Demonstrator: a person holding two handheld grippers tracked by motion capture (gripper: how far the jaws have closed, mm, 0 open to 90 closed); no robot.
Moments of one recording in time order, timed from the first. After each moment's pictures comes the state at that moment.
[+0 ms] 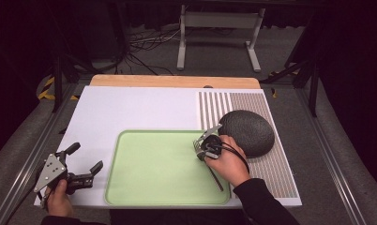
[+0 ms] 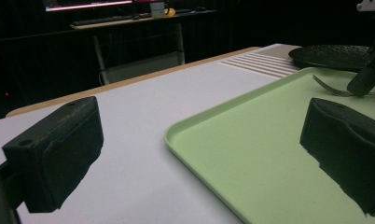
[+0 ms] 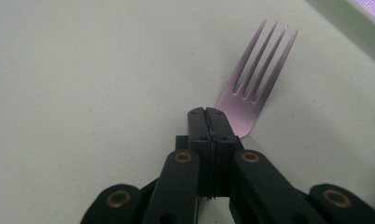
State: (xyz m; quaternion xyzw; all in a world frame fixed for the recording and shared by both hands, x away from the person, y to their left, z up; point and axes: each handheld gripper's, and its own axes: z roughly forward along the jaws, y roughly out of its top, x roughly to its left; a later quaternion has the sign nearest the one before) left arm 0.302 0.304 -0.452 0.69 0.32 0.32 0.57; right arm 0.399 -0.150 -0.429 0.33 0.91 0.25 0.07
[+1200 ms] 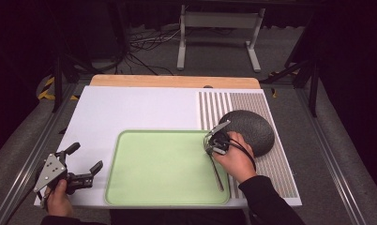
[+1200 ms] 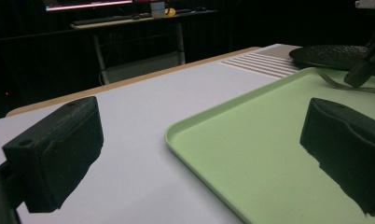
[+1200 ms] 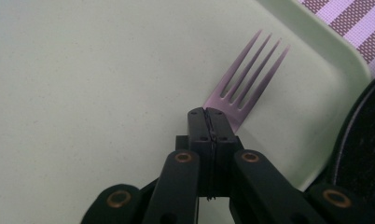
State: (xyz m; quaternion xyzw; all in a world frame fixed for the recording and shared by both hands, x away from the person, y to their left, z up) left arm 0.302 0.304 -0.452 0.69 0.32 0.32 0.57; right arm 0.409 -0.173 -0.425 0.36 0.90 0.23 0.10
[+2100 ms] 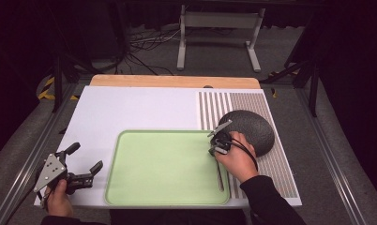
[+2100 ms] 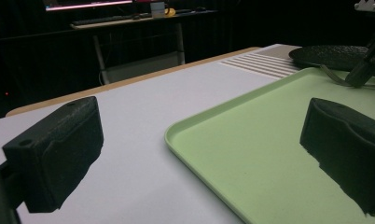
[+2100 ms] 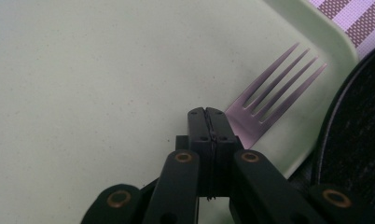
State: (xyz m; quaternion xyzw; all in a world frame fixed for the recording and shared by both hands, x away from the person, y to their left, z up) left arm 0.302 0.304 -0.452 0.69 0.32 0.32 0.57; right arm 0.410 -0.180 -0.426 0.37 0.90 0.21 0.10
